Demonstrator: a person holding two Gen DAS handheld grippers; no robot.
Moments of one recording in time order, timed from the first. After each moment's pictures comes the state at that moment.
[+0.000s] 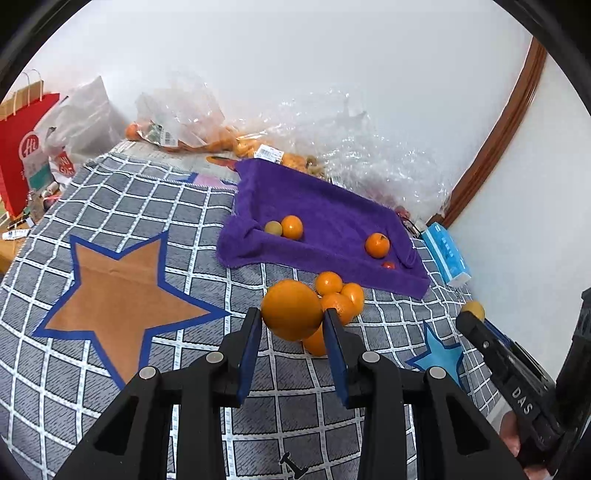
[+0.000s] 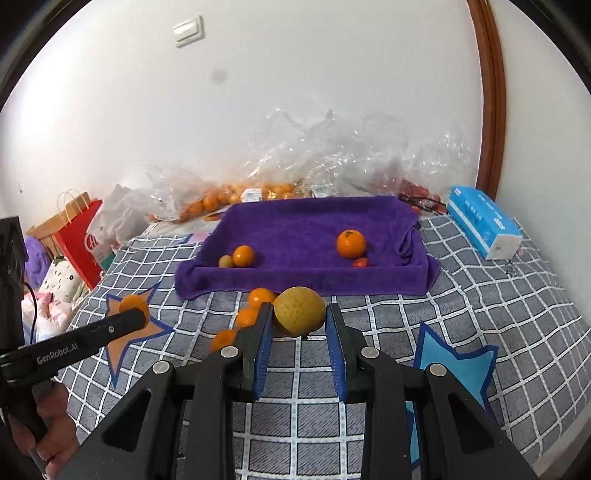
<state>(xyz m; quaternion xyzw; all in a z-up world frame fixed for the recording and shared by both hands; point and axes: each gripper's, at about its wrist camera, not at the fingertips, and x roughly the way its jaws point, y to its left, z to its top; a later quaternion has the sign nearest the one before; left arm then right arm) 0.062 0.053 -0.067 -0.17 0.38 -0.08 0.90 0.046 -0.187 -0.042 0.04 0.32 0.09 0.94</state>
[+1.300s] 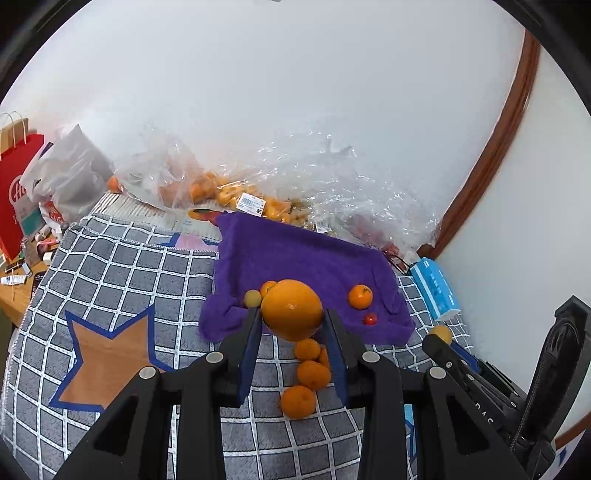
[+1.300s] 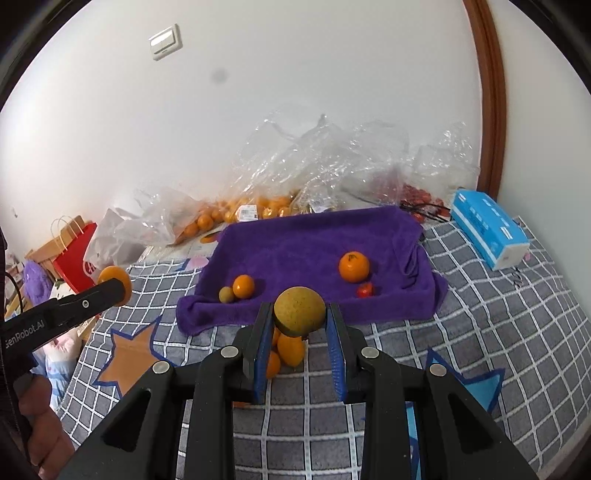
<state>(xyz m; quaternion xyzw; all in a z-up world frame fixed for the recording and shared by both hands) 0.107 0.046 -0.010 -0.16 0.35 -0.08 0.92 0.096 -0.191 -0.019 0.07 0.32 0.08 0.94</state>
